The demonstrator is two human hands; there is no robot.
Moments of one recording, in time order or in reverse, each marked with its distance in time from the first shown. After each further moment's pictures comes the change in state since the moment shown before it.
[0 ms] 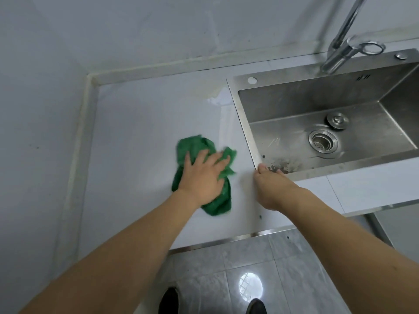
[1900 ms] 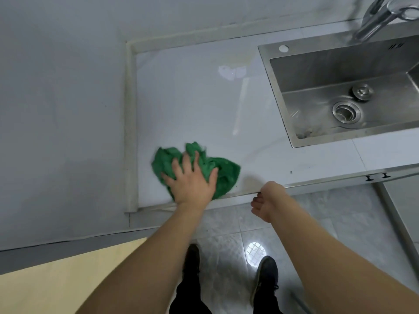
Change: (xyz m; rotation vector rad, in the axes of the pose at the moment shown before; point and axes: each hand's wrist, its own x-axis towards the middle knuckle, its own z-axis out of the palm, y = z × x) left_hand -0.158 -0.039 0.016 -0.006 -0.016 -0.591; right_hand -0.070 -0.120 0.071 1.914 -0.161 0.891
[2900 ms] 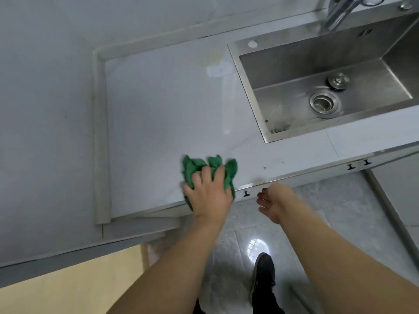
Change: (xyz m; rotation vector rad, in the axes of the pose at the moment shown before) left_hand -0.040 0.092 0.020 -0.182 0.296 0.201; right_hand 0.028 -0.014 -0.069 0.025 0.025 -0.078
